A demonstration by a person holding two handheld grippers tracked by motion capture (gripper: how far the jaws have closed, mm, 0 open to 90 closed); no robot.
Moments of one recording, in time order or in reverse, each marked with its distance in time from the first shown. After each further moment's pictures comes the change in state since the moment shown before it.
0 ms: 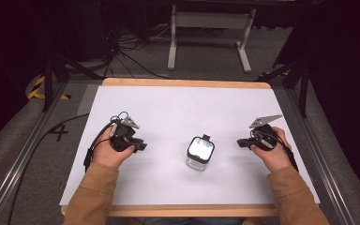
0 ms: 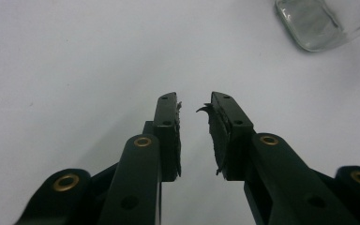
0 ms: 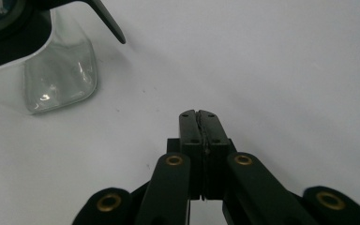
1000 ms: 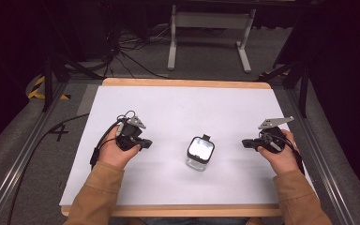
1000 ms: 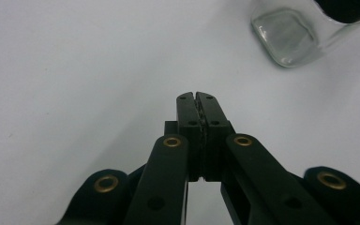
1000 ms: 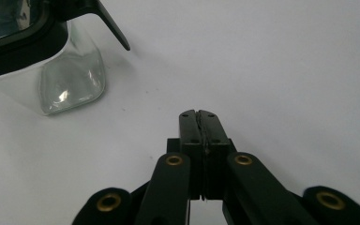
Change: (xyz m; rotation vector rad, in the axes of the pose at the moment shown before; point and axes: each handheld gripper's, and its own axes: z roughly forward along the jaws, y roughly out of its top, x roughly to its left) left arm -0.018 0.016 0.003 -0.001 -0.016 0.057; right arm -0.004 -0.014 -0.016 -0.068 0.015 0.025
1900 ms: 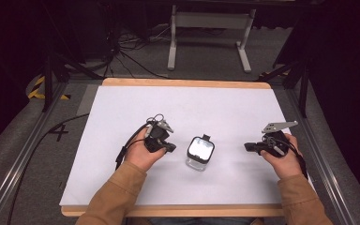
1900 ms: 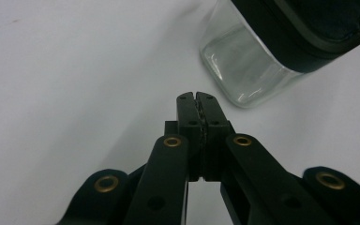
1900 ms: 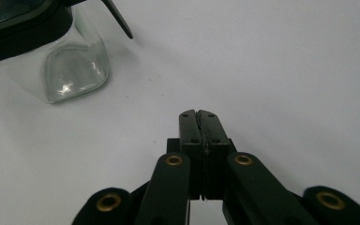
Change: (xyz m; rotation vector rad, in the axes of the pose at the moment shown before) left arm -0.035 0.038 0.061 0.020 -0.090 0.073; right arm 0.002 -0.014 -0.006 -0.010 0.007 0.013
